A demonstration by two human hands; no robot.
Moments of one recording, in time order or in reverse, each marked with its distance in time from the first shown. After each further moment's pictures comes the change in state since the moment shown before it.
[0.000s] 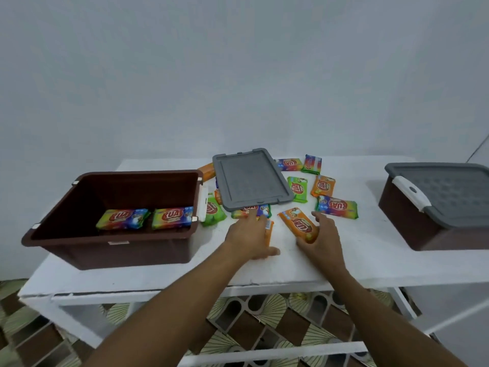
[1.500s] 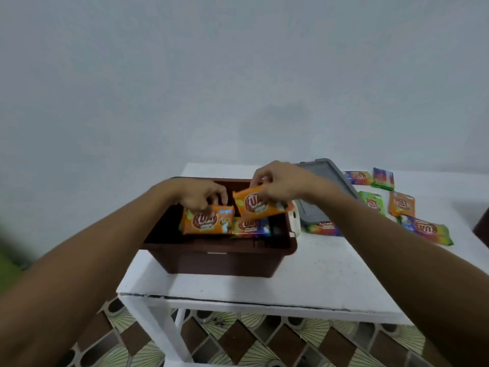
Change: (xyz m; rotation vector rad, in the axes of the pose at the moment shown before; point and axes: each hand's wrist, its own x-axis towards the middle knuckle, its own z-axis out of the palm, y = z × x) left_hand -0.051 -0.296 -0.136 -0.227 -0.327 0.093; right_hand 0.029 -0.337 0.046 -0.176 -0.719 -0.425
